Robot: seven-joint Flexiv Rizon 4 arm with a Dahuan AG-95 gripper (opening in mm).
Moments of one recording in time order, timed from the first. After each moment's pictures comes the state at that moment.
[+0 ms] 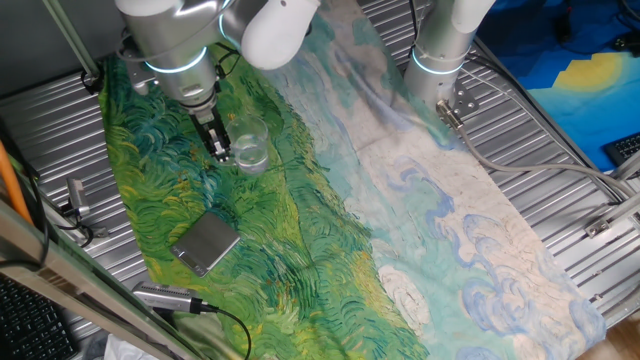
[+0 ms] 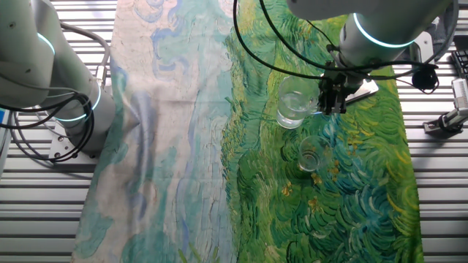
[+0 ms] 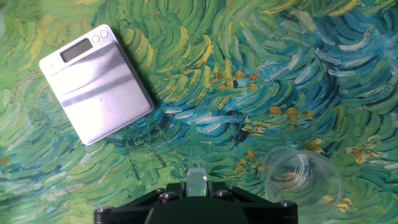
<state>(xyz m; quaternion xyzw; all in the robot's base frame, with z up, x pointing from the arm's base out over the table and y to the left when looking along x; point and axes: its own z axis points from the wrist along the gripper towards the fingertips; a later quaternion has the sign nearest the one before) 0.564 0.001 0.121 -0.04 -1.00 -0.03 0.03</state>
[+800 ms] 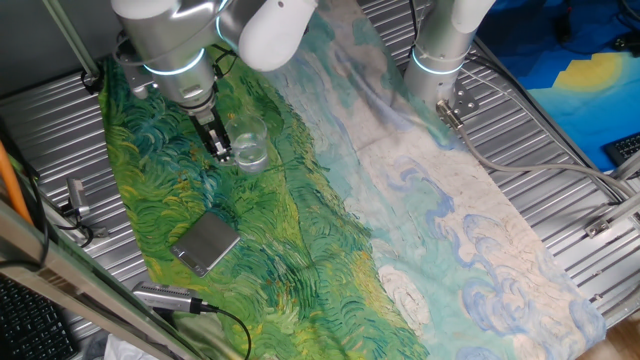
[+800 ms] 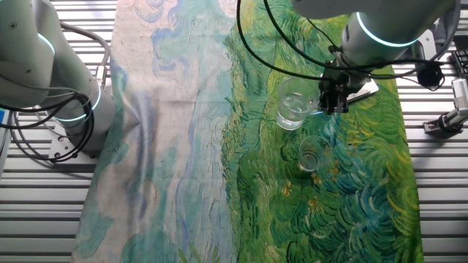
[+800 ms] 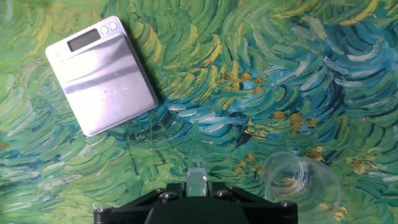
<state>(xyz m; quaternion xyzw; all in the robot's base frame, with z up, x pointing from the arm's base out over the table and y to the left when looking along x) 0.564 0.001 0.121 -0.01 -1.00 -0.03 0.03</state>
